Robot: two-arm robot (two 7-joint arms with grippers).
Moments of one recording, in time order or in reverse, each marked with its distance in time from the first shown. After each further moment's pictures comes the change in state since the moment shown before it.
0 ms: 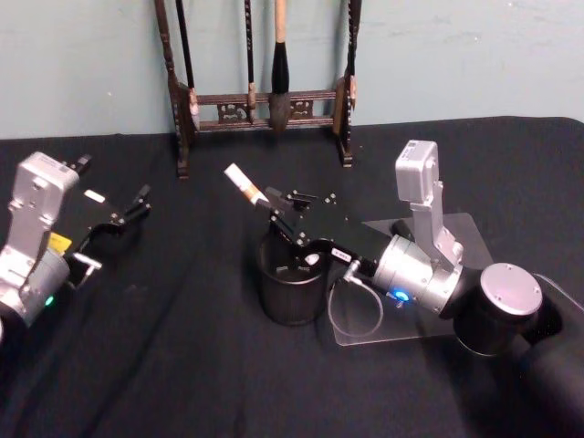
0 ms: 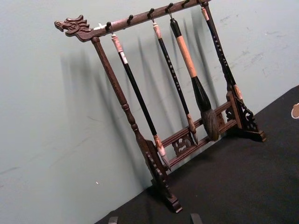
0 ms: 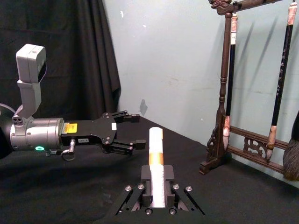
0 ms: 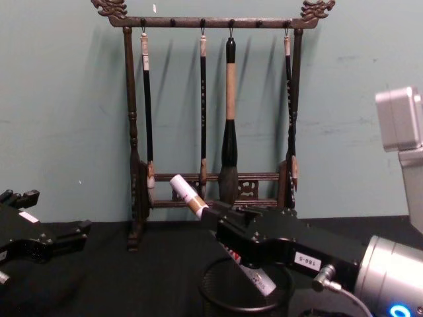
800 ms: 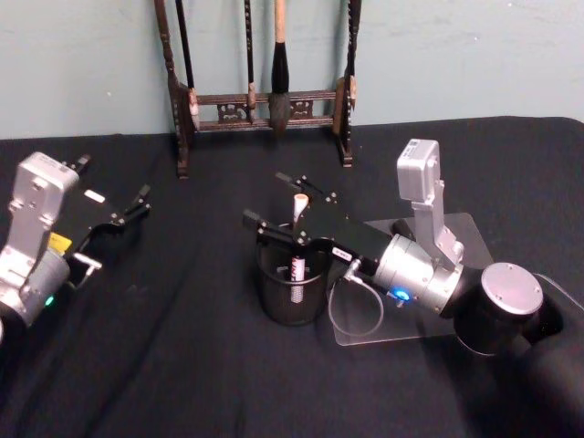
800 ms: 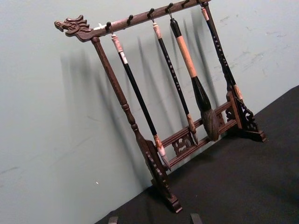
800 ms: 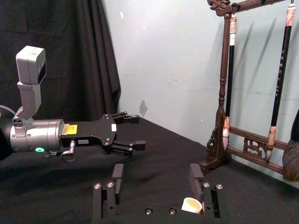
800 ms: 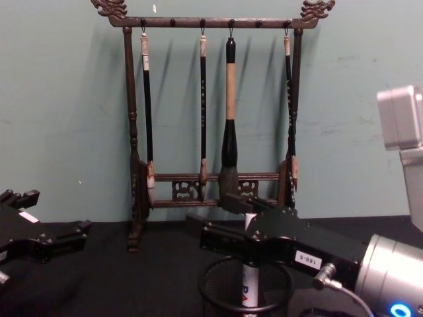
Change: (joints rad) left arm 0.000 0.000 0.000 0.000 0.000 0.000 0.000; right arm 0.000 0.000 0.002 -0.001 0.005 0.001 0.002
